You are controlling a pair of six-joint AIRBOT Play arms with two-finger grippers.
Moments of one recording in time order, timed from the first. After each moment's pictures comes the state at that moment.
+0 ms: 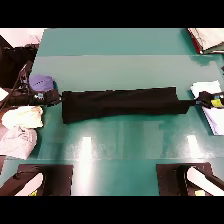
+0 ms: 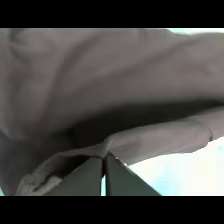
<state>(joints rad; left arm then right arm) 0.05 -0.98 0.87 0.91 -0.99 -1.41 -0.43 -1.12 1.03 -1.12 1.29 1.30</state>
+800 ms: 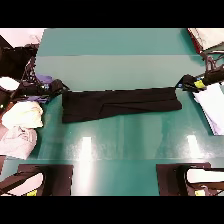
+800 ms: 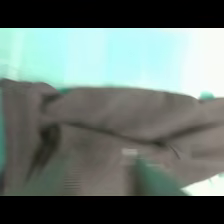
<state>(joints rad) 0.05 -1.17 0.97 0.86 -0.87 -1.41 -0.31 -1.50 1.36 -1.12 1.27 1.34</state>
